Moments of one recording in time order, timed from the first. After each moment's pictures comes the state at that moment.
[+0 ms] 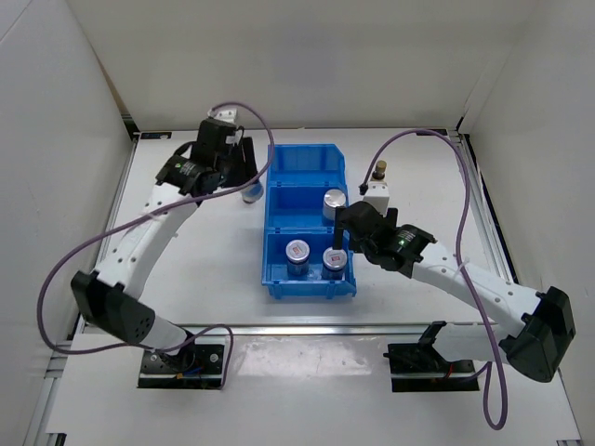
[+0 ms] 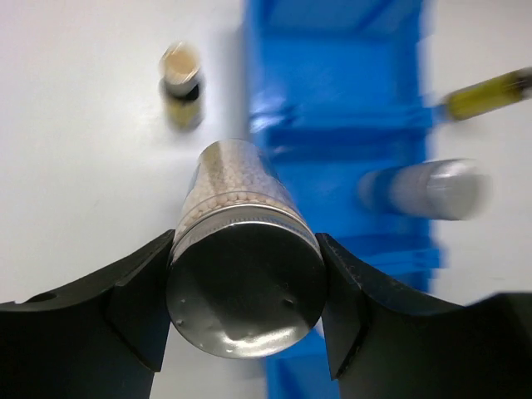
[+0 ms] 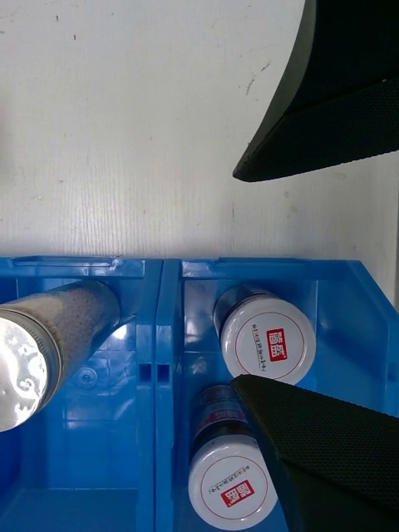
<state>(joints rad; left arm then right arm) -0.43 1.49 1.53 -0.79 -0.17 -0.40 0.89 1.20 0.99 -0.66 0.56 0.65</state>
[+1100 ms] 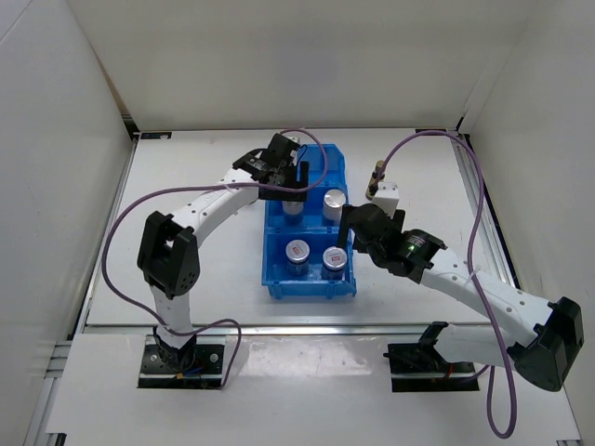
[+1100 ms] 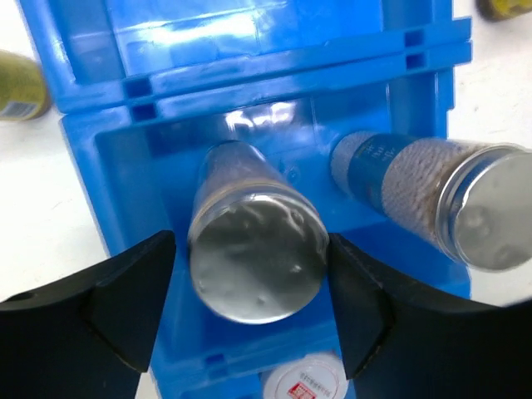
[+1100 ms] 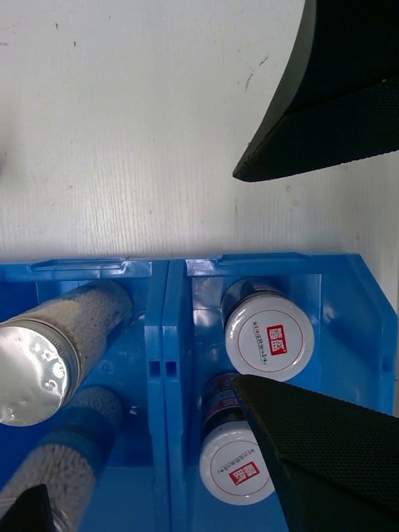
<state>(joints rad) -0.61 1.87 1.66 -0.70 -0.11 -0.42 0.89 1.13 0.96 -0.64 0.59 0.69</state>
